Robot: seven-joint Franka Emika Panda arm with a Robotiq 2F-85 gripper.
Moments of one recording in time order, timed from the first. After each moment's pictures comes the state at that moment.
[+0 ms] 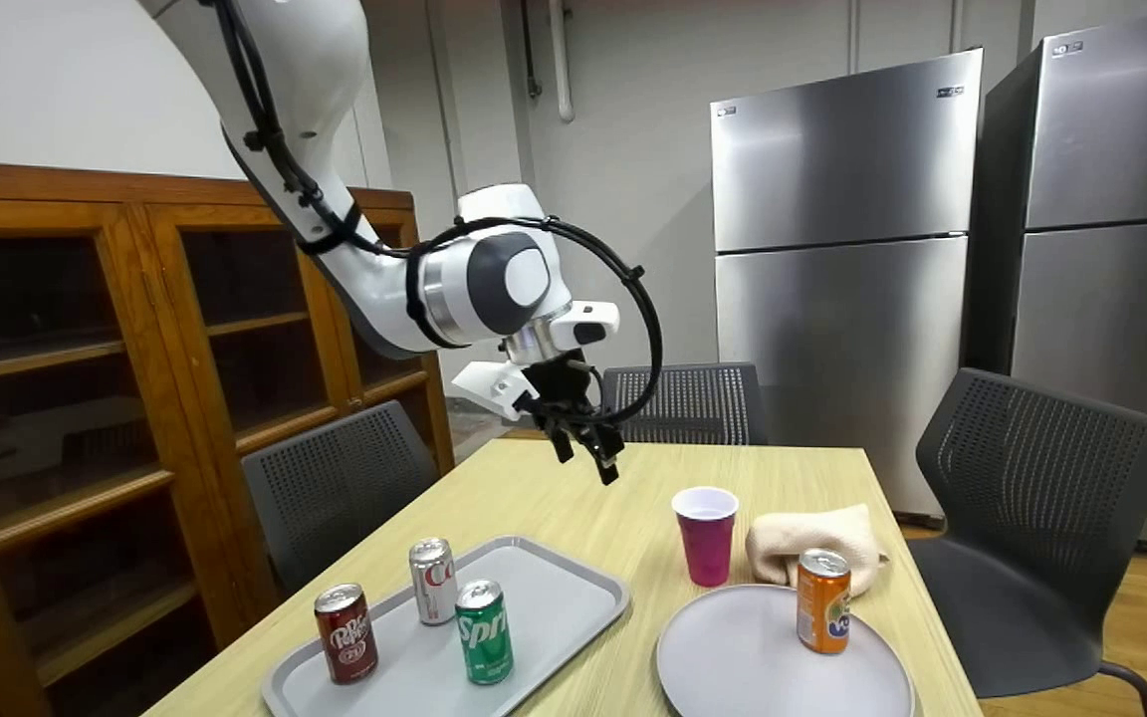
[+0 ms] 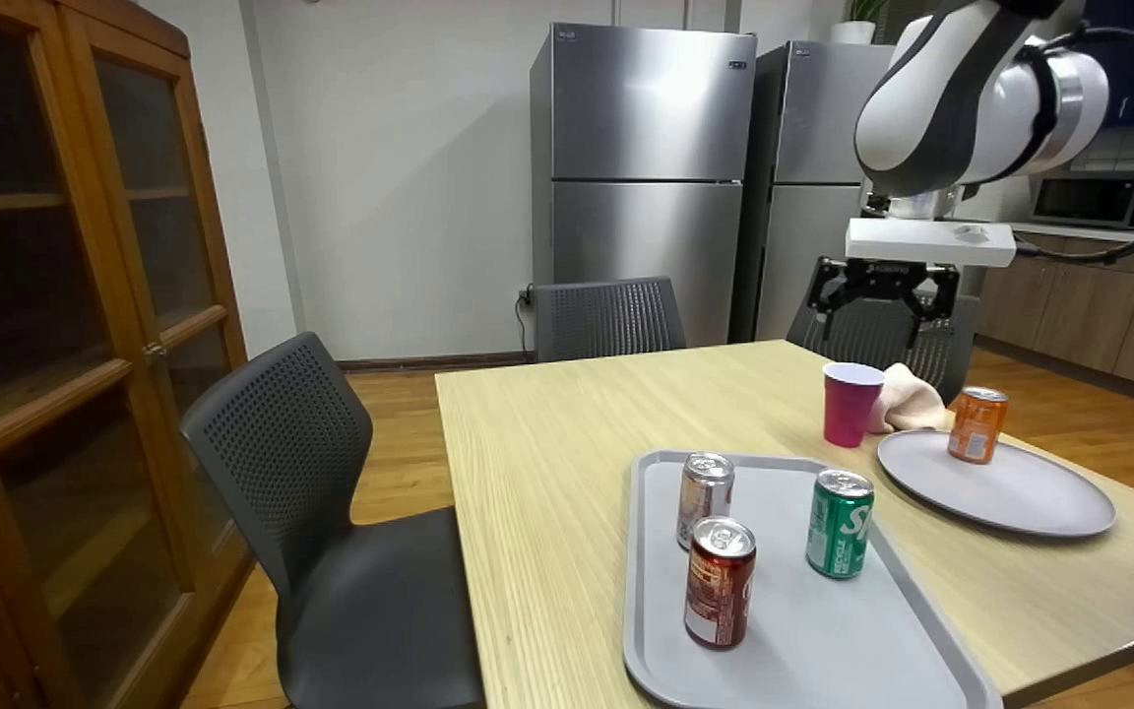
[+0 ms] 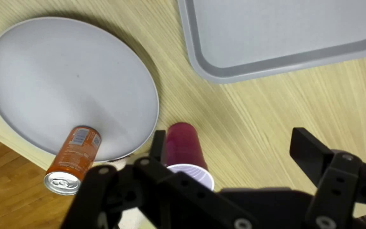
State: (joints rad) arm 0.08 0.18 -0.31 -2.33 -0.14 2.74 0.48
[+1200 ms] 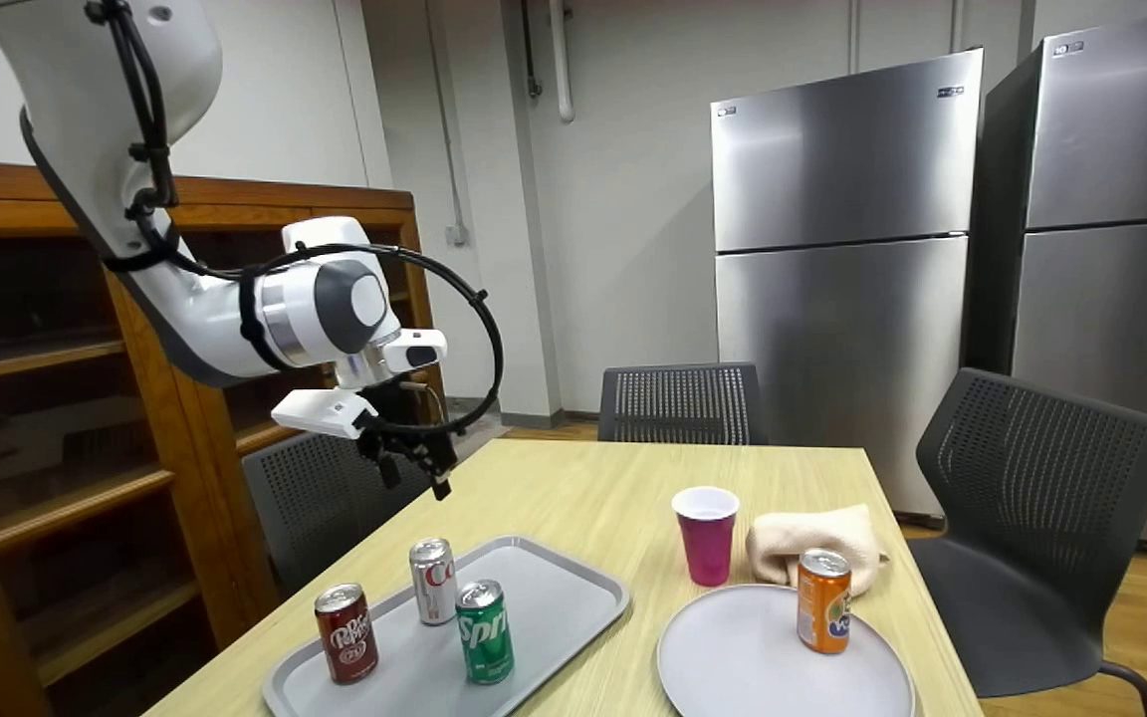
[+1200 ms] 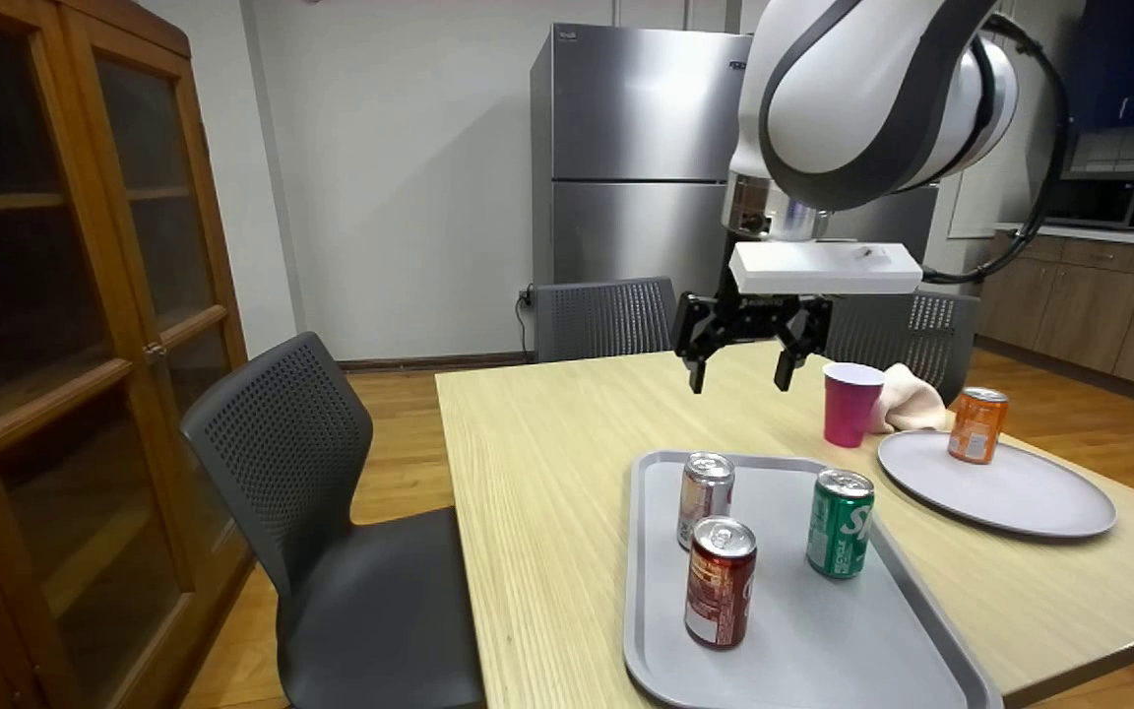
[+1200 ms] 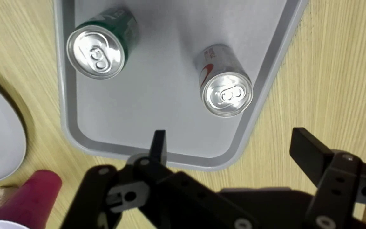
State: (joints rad) arm 0.15 0.09 0.00 -2.47 -0.21 2.73 0.51
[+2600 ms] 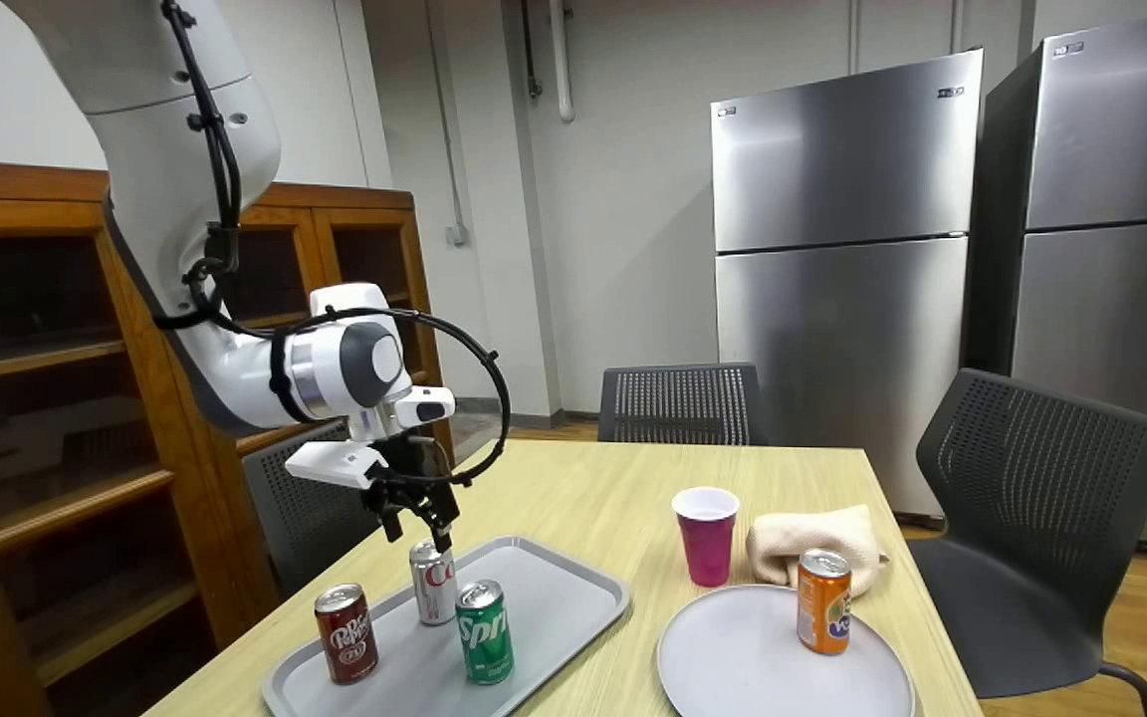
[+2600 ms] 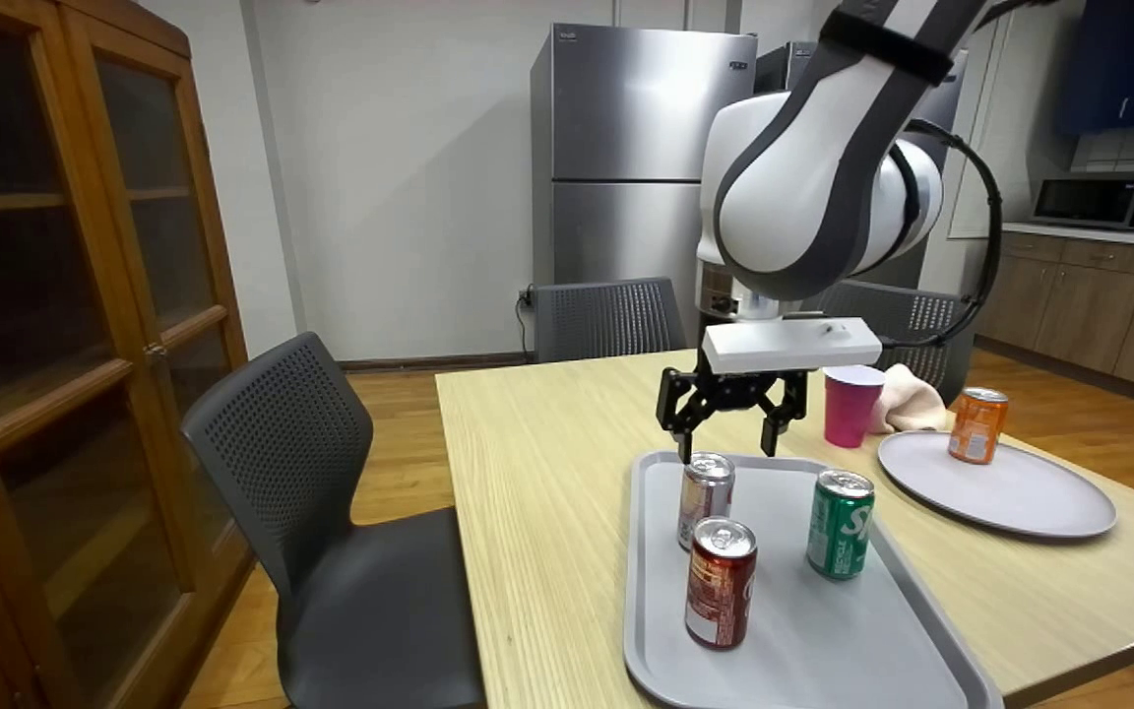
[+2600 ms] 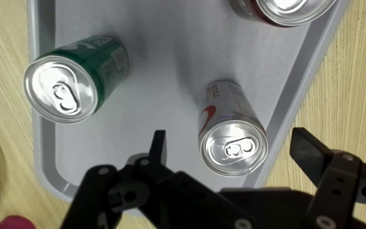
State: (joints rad) arm 0.17 0.30 0.00 -2.38 -0.20 2.74 0.51
